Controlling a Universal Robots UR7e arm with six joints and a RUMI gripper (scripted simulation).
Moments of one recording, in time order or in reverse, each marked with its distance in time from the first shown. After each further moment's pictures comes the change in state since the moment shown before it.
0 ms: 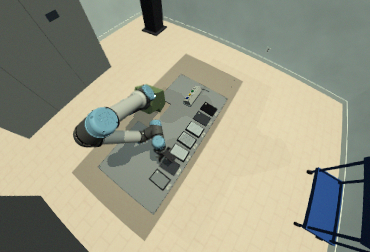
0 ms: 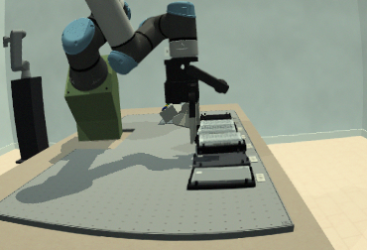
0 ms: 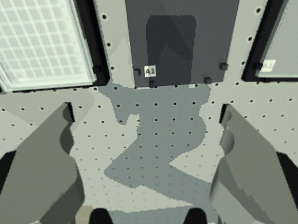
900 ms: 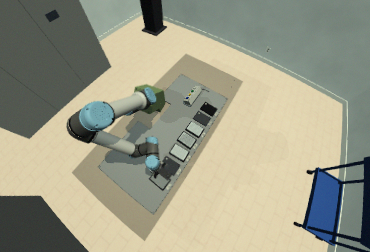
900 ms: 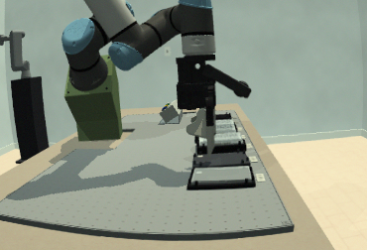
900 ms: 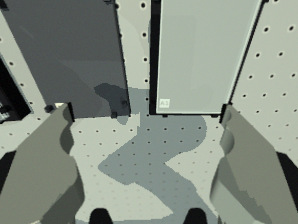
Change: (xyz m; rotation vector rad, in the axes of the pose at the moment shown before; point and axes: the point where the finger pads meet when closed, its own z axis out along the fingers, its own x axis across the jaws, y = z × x) arm 0.110 -0.047 0.001 -0.002 -0.003 0.000
